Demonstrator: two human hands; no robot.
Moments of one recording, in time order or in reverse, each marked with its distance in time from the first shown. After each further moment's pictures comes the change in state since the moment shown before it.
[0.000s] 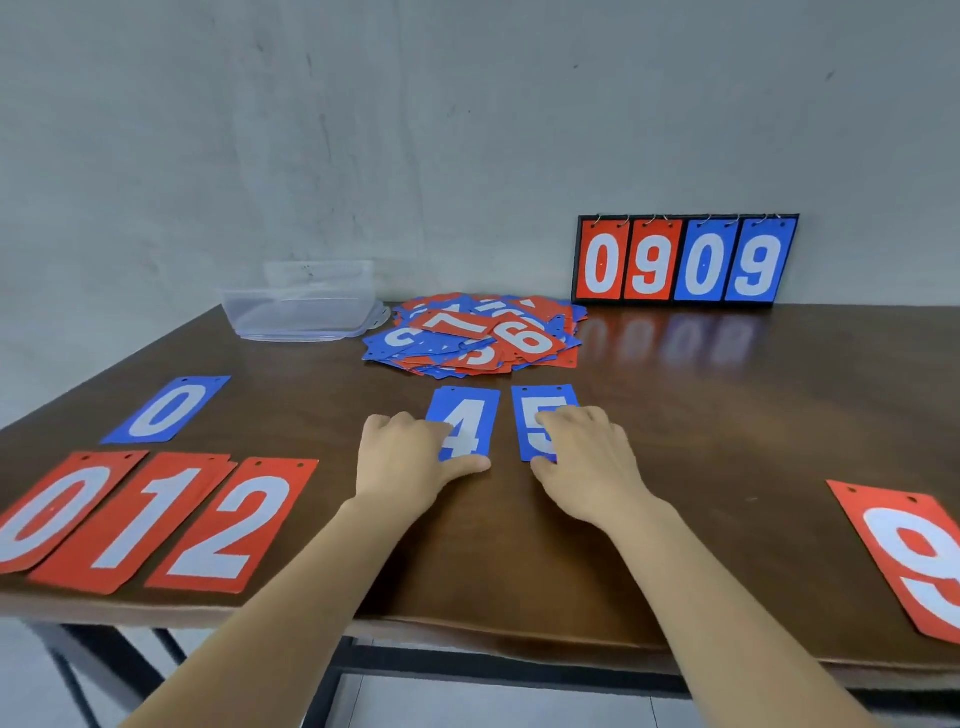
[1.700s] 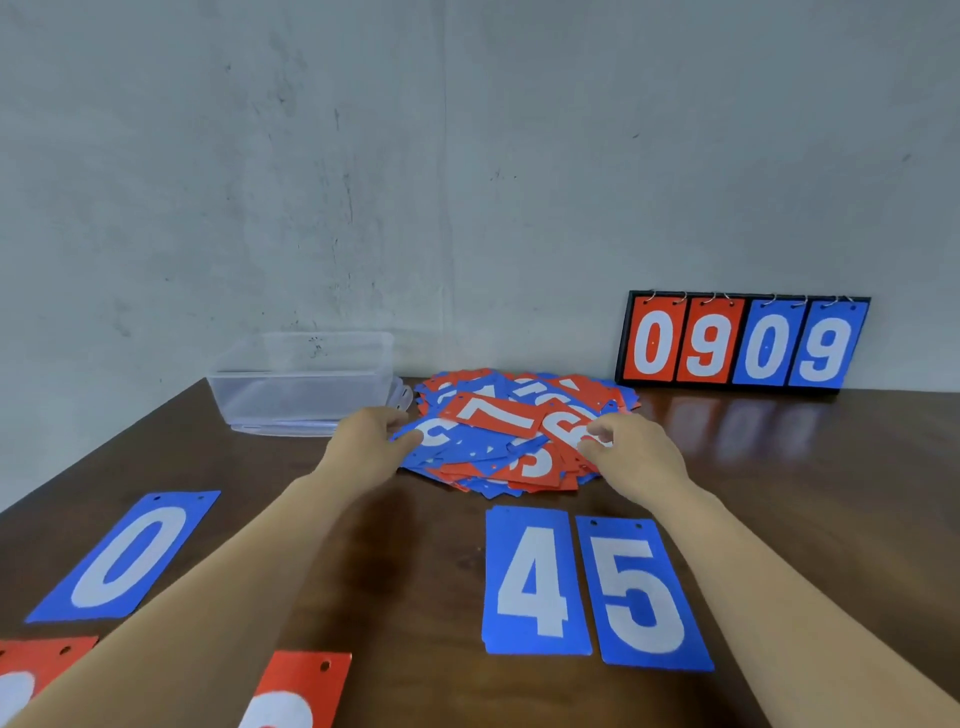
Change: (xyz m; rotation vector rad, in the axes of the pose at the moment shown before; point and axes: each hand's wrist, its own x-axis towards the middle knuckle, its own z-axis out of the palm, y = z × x) left_hand 0.183 -0.129 -0.007 -0.630 0.009 -0.092; right_hand 0.180 -0.008 -0.003 0.171 0.092 0.237
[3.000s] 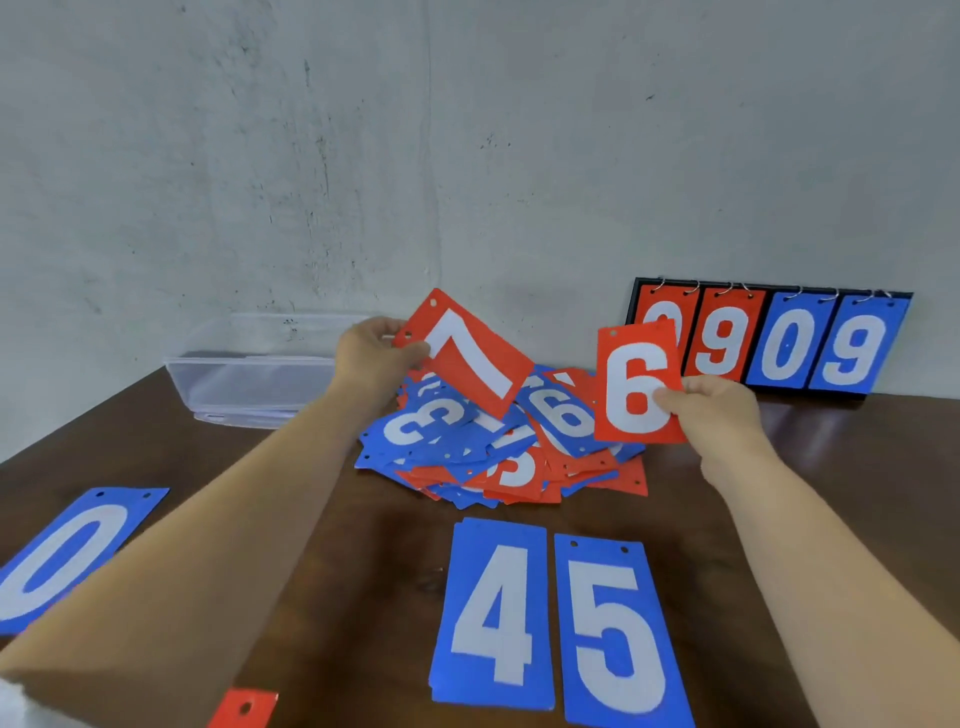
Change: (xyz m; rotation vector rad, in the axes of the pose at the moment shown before) left_hand 0.059 0.069 0.006 -0.693 0.253 -0.071; right_hand 0.041 0.038 -0.044 0.888 0.192 0.301
